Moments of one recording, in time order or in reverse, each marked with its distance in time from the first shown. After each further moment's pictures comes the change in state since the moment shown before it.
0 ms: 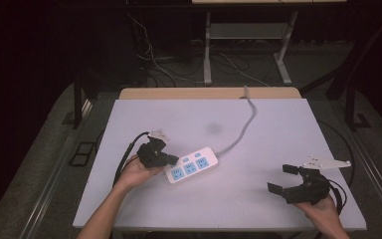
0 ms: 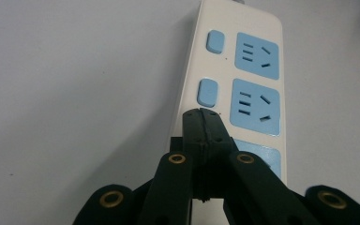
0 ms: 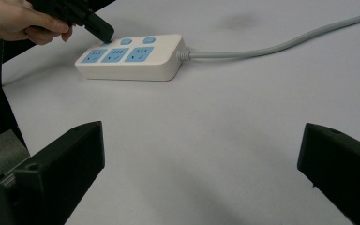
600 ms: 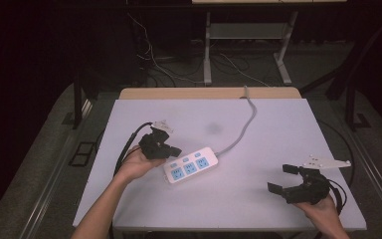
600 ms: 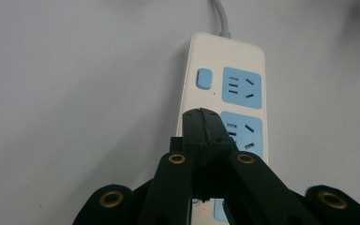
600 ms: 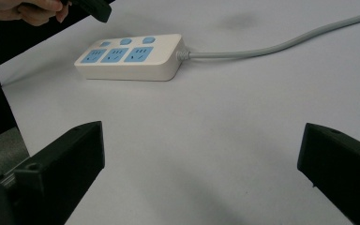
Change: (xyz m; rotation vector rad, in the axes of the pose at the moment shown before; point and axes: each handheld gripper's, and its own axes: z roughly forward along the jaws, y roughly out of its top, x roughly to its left) left arm -0.006 0.031 -0.011 0.012 0.004 0.069; right arm 0.000 0.000 0.000 0.002 0.000 0.003
